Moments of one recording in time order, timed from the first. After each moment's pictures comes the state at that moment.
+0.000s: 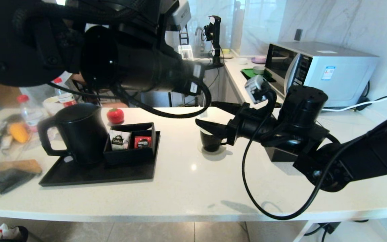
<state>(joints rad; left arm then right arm) -0.77 1.78 -1.76 0.33 0.30 -0.10 0.56 1.96 -1.03 -1.10 0.51 0.00</state>
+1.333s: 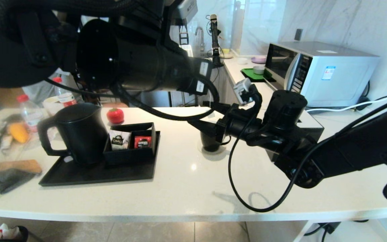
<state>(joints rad) -0.81 1.77 -1.76 0.33 0.33 -0.10 0.57 2.08 -1.12 -1.17 0.51 0.05</state>
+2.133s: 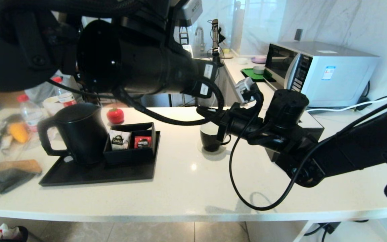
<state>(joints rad) -0.84 1.77 -1.75 0.33 0.35 -0.11 0.56 2.07 -1.12 -1.18 0.51 0.05</state>
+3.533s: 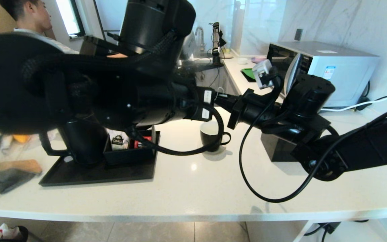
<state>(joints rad) -0.87 1.75 -1.57 0.26 0.41 -0.29 0.53 1.98 -1.11 -1.16 0.50 0.05</state>
